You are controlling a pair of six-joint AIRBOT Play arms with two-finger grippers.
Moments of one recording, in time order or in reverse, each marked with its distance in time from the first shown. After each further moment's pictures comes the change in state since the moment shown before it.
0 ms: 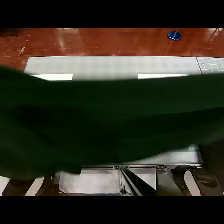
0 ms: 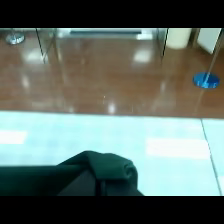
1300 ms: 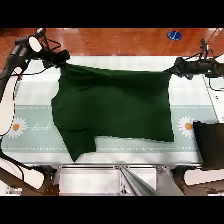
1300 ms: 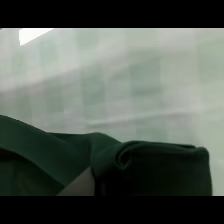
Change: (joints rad) left arm -0.028 -1.217 -0.084 -0.111 0.431 -0.220; right arm -0.017 -1.088 -0.360 0.470 -0.580 -0.227
